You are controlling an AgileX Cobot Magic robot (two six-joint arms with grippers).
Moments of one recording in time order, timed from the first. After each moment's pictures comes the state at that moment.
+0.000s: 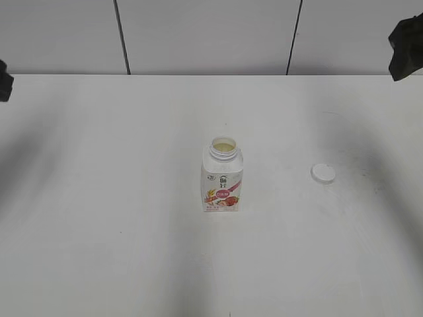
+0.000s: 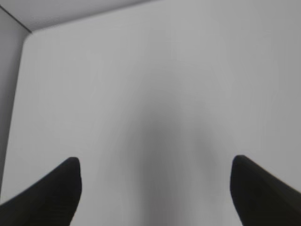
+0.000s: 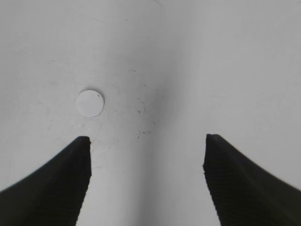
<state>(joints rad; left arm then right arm) -0.11 1.40 -0.96 0.52 0.52 -0.29 0.22 1.53 -1.34 -0.13 1.00 -0.03</state>
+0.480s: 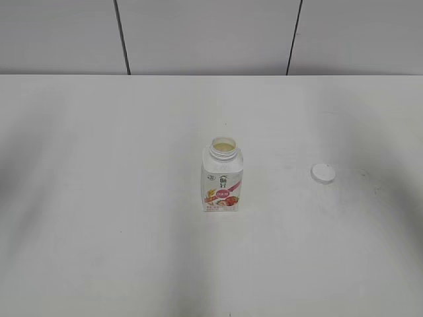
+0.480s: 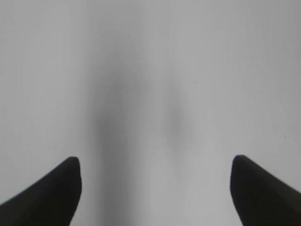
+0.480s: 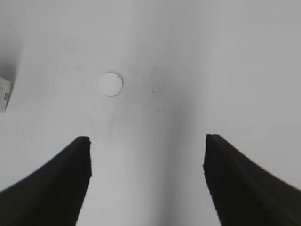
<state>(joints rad) -0.11 1.14 -0.94 0.18 0.95 -0.07 0.22 1.27 -1.20 -0.06 1.02 -0.02</state>
